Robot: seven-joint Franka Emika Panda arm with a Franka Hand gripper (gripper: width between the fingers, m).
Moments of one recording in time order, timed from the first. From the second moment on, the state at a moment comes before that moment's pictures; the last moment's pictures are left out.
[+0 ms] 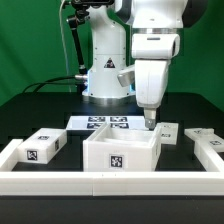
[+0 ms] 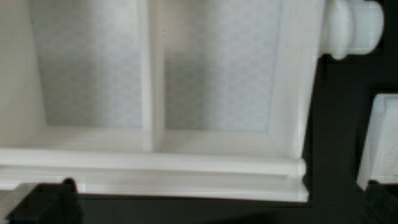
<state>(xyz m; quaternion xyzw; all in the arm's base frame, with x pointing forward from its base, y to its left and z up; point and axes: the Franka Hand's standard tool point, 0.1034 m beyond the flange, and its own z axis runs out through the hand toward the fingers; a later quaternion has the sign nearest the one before) 0.523 0.055 0.074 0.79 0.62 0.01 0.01</state>
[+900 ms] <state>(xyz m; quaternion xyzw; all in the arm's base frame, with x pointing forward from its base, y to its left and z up) 0.491 0.041 0.045 0.79 0.61 0.00 0.00</state>
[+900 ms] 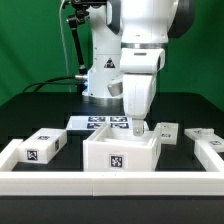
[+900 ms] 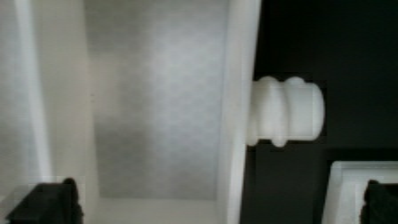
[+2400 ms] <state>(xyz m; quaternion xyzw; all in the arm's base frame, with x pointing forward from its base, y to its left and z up) 0.480 0.043 0.018 0.80 0.61 -0.01 -0.01</state>
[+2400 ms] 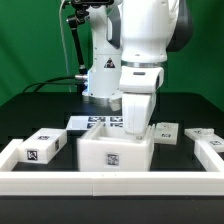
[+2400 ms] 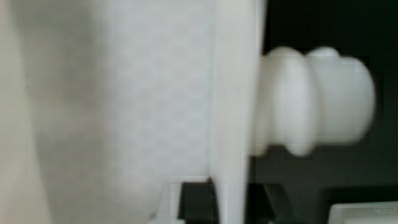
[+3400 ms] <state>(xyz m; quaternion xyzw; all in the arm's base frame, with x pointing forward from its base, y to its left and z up) 0.515 0.076 0.018 0.75 0.67 -0.01 -0.01</state>
